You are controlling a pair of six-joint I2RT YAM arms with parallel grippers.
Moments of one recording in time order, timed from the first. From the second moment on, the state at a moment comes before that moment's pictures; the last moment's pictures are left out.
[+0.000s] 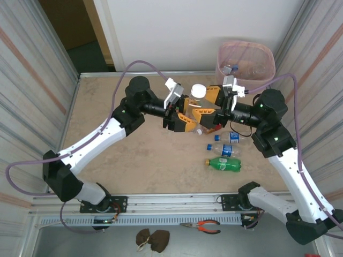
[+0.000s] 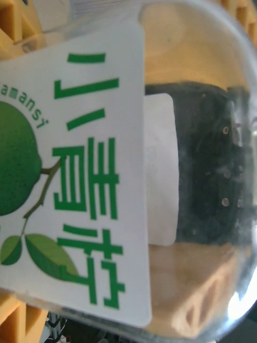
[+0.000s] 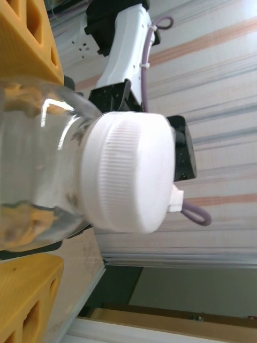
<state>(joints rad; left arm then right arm) -0.74 1.45 1.35 0.17 1.14 -0.24 0.47 0.94 1.22 -0.16 -0.79 0.21</state>
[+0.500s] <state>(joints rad) -0.75 1.45 1.36 0.20 1.15 -0.23 0.53 0.93 1.23 -0.18 -0.72 0.17</state>
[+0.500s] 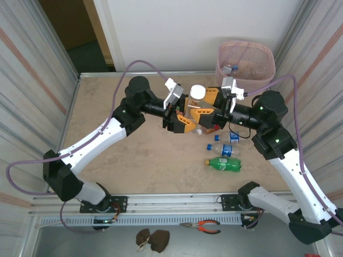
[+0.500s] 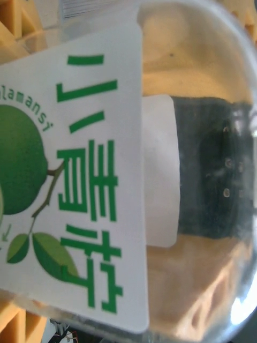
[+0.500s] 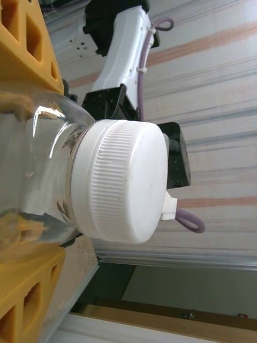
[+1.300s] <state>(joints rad) -0.67 1.11 1.04 0.06 0.77 -0.13 0.10 1.26 1.49 -0.23 -0.20 0.44</state>
